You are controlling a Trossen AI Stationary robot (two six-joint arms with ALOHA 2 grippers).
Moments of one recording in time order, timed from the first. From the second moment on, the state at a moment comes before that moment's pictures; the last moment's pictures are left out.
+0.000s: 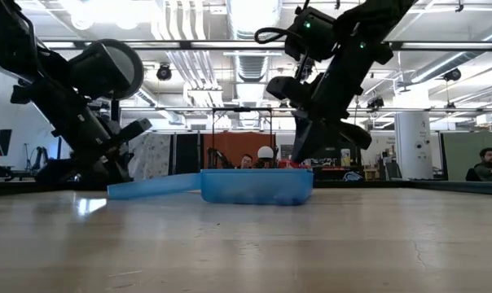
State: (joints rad) left arm 0.15 1.22 0.27 0.05 -0.28 -1.33; right arm -0.09 1.67 0.98 -0.32 0.09 1.03
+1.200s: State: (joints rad) left arm 0.16 1.21 0.29 0.17 -0.26 -1.20; right arm -0.09 1.72 0.98 -0.21 0.05 1.07
